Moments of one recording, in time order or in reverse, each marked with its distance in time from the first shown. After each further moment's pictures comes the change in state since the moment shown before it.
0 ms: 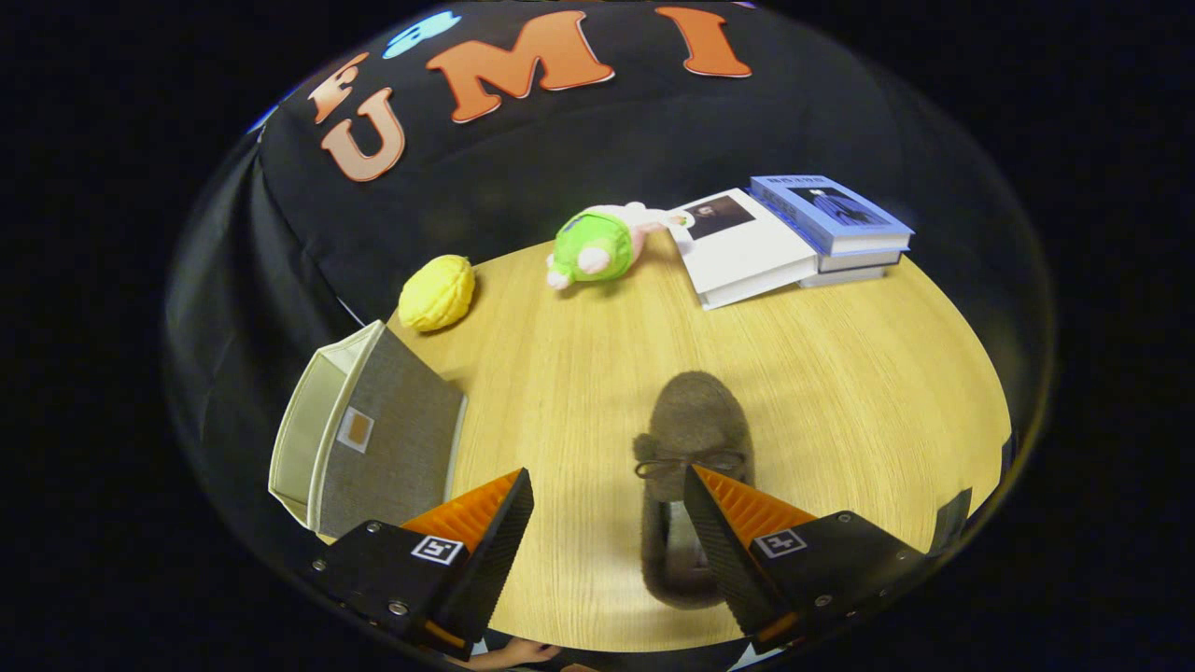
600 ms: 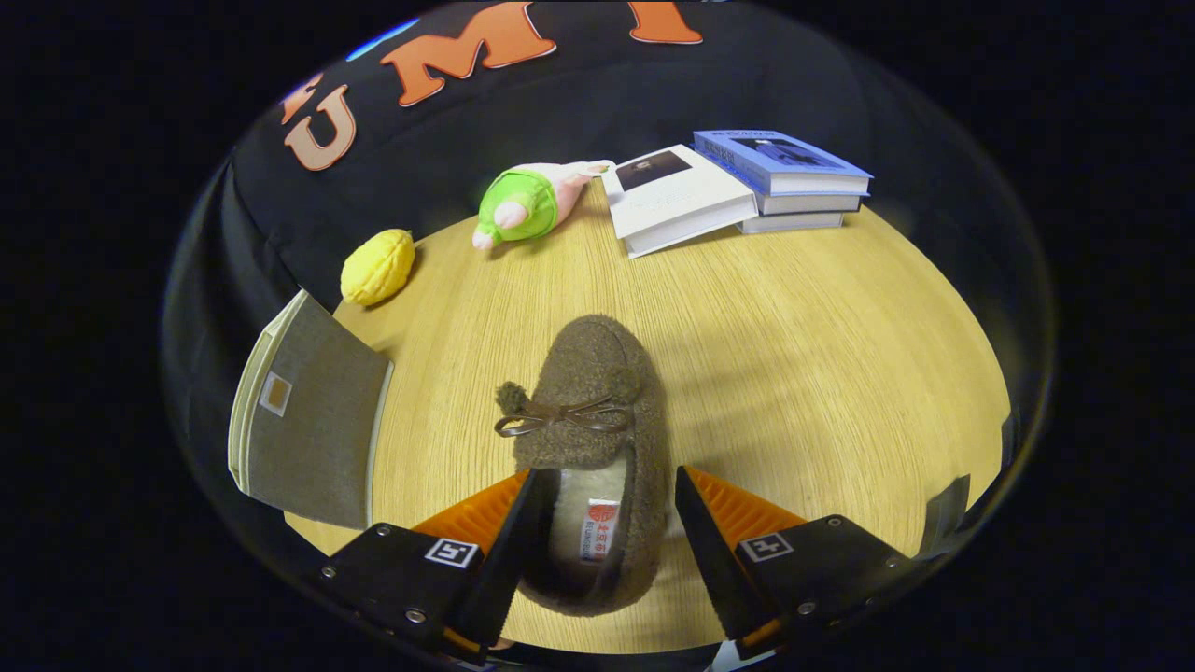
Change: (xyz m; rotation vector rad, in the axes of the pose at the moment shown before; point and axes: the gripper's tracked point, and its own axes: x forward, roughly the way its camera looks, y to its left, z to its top) arm 0.025 -0.068 -0.040 0.013 0.102 -0.083
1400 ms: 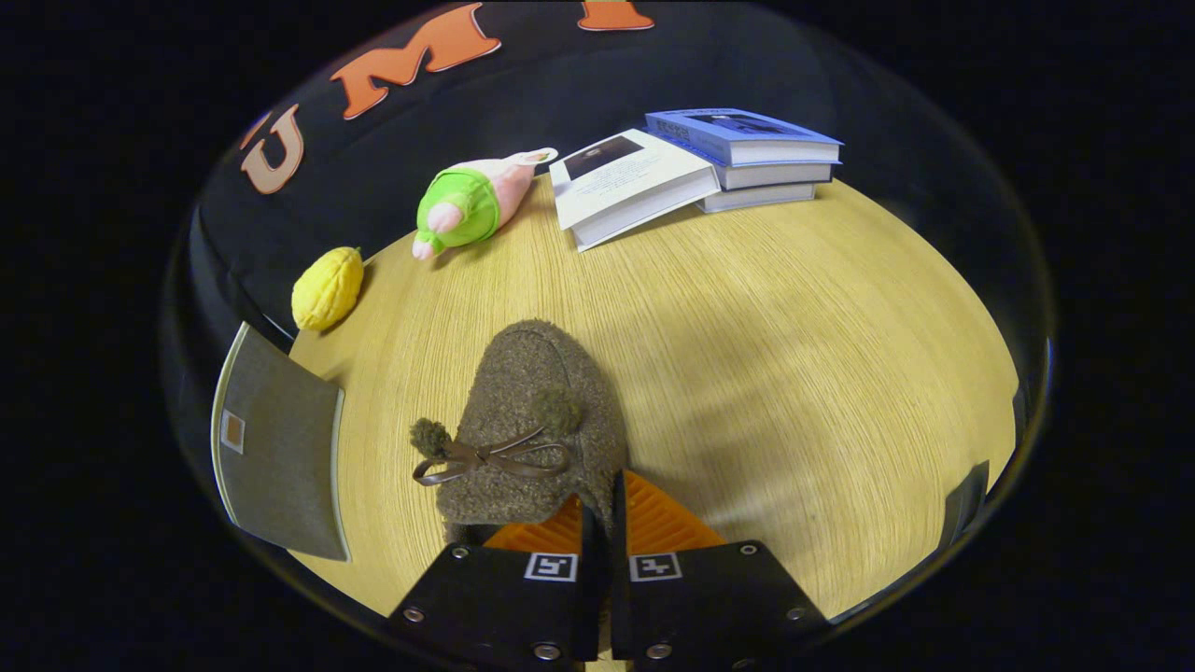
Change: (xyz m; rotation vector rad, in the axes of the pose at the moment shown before) arm 0.031 -0.018 0.005 0.113 0.004 -0.055
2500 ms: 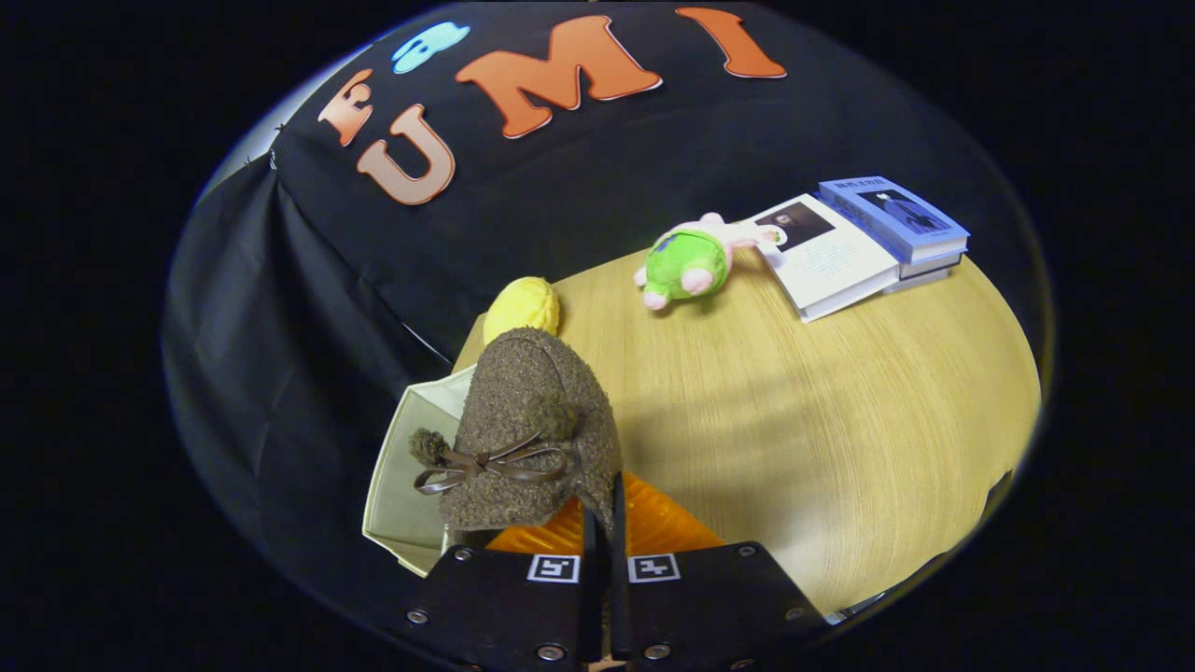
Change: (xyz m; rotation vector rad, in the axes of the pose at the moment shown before) arm -0.122 0.233 0.039 -0.105 -0.096 0.361
